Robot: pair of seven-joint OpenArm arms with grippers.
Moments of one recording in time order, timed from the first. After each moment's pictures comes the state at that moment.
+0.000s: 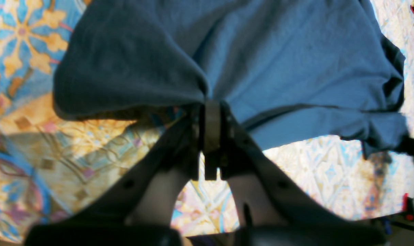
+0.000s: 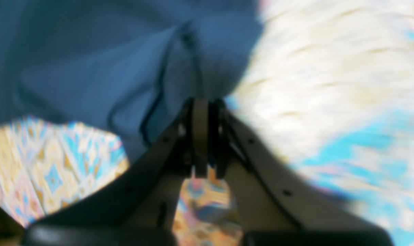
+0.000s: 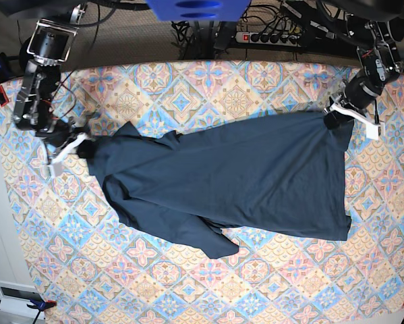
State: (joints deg) left arm 22.2 -17.3 -30.9 105.8 -54.4 -9.5 55.4; right arm -1.2 19.8 23.2 80.5 41.5 28.9 -57.1
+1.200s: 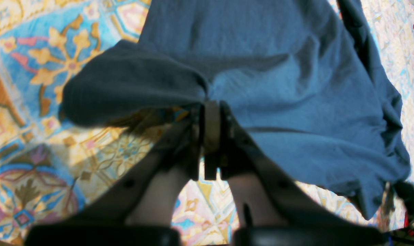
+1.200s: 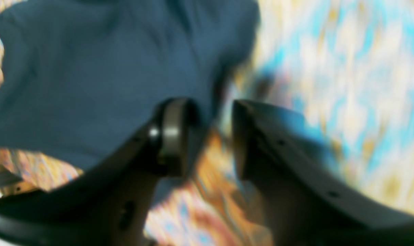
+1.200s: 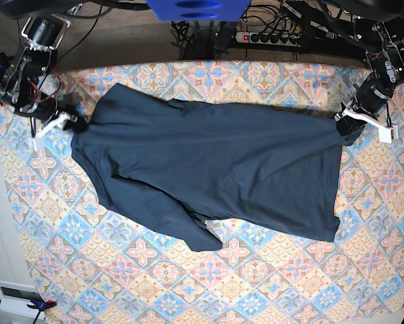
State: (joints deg) left arm 21.5 -17.7 -34.9 105.8 -55.1 -9.8 55.6; right arm -7.5 19.6 33.7 76.9 51.5 28.9 -69.4
